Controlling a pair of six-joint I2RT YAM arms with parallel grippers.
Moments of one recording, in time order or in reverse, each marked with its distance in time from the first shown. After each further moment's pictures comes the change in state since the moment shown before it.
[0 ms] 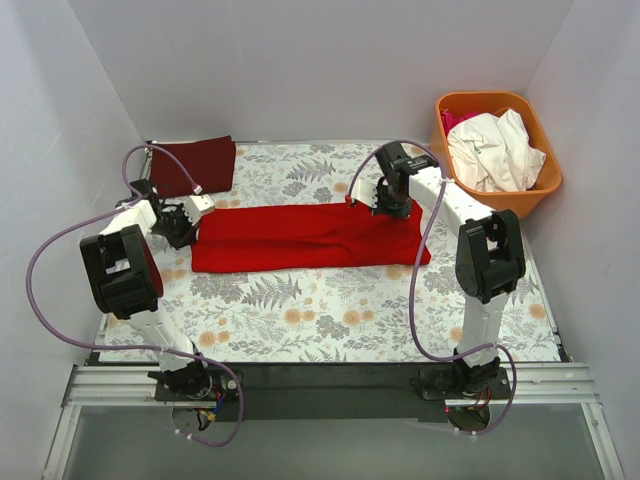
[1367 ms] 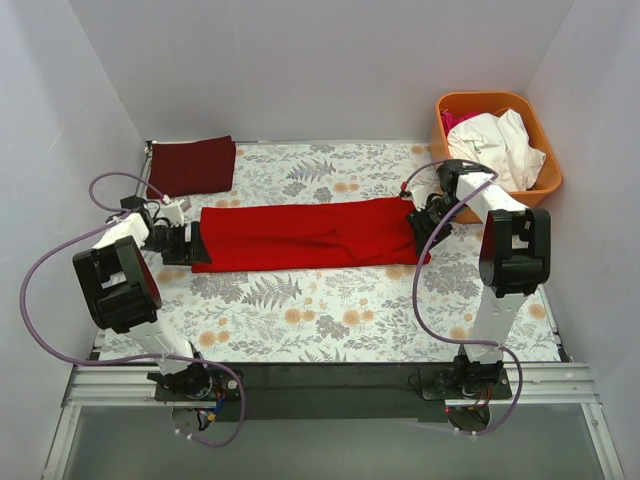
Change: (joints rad) left arm 0.074 -0.106 -0.132 -0.064 0.063 -0.797; right arm -0.330 -0.021 -0.166 -0.156 -0.409 0.466
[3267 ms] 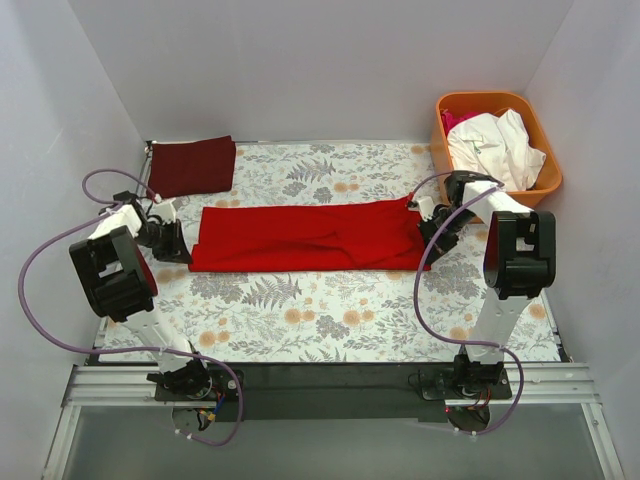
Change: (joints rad) left arm 0.039 0.113 0.137 -0.082 -0.085 -0.011; right arm -0.050 -0.013 -0.106 0.021 -0.002 -0.016
